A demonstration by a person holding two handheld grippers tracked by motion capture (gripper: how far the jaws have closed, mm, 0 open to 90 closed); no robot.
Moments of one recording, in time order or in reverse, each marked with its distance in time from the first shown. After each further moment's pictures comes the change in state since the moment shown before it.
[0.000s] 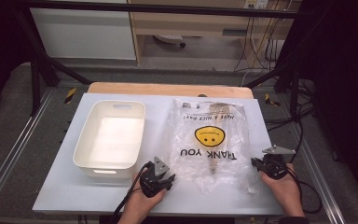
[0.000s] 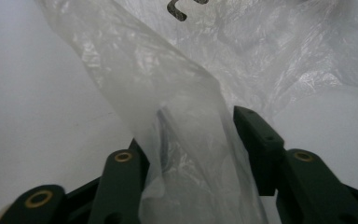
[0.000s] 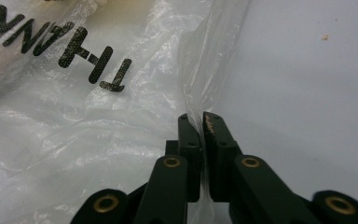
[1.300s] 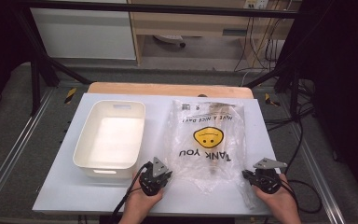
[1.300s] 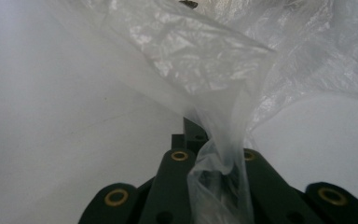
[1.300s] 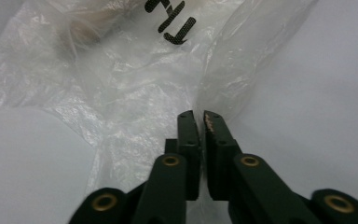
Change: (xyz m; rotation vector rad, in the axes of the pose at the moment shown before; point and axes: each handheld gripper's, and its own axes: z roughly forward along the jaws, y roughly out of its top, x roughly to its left) left arm 0.002 -0.003 0.001 -0.037 -0.036 0.027; right arm 0.039 -0.022 -0.011 0.019 0.099 -0.136
